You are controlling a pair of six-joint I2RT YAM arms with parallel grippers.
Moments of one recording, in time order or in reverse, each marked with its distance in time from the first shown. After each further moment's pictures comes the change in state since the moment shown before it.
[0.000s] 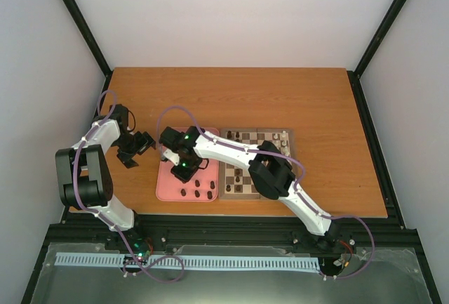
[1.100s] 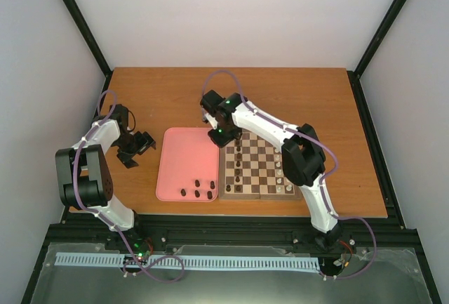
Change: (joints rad) left arm 0.000 0.000 0.000 0.000 0.000 0.000; right arm -0.291 -0.229 -0.171 -0.057 0.221 0.018
